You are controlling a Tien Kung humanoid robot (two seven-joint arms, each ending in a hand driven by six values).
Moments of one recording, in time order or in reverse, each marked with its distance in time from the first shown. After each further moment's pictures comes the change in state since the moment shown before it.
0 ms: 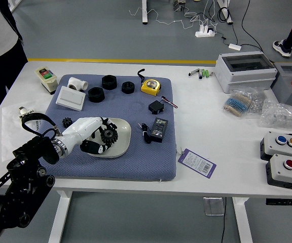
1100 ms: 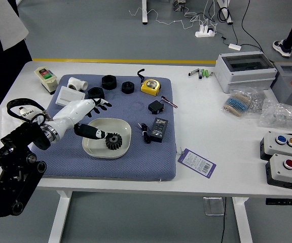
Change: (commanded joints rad) left arm -0.051 0.042 -0.122 -0.033 0.000 -0.030 -0.028; right arm -0.014 0.000 -0.012 0.000 0.006 0.000 0.003
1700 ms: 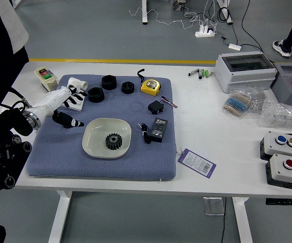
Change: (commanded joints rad) left arm -0.149 0.013 -0.065 0.319 0.000 0.024 -0.052; right arm 0.010 0.000 0.009 0.001 0.005 -0.003 -0.002
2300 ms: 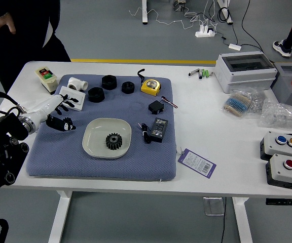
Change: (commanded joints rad) left arm -0.037 -0.014 -0.056 0.177 0.000 0.037 -0.019; right arm 0.006 -0.001 -0.001 0.001 -0.001 -0.001 -0.002
